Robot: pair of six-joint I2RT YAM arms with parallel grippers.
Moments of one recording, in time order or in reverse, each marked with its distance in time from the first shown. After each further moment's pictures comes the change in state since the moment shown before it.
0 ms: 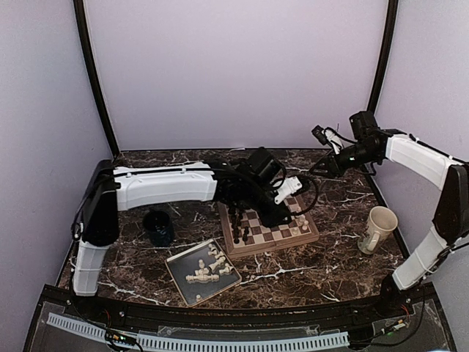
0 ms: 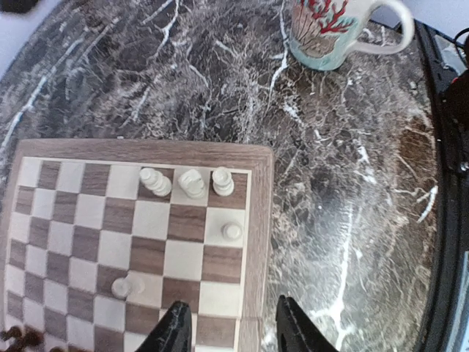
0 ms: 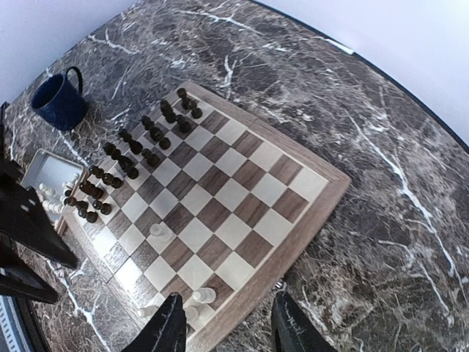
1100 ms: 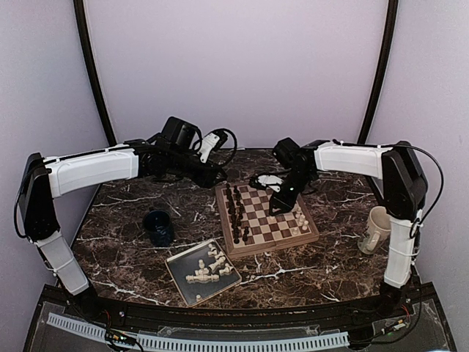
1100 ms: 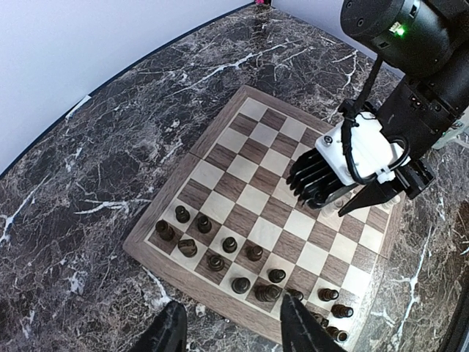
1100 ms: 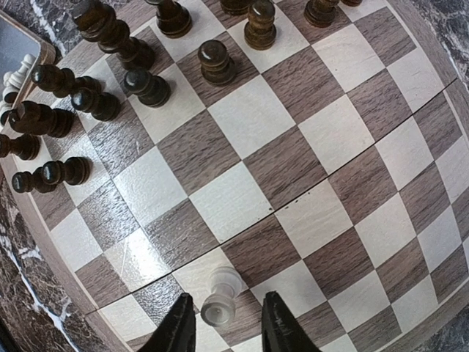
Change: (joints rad) left arm 0.350 -0.506 -0.539 0.201 -0.007 -0.144; right arm 0.442 0.444 0.261 -0.185 0.384 -0.085
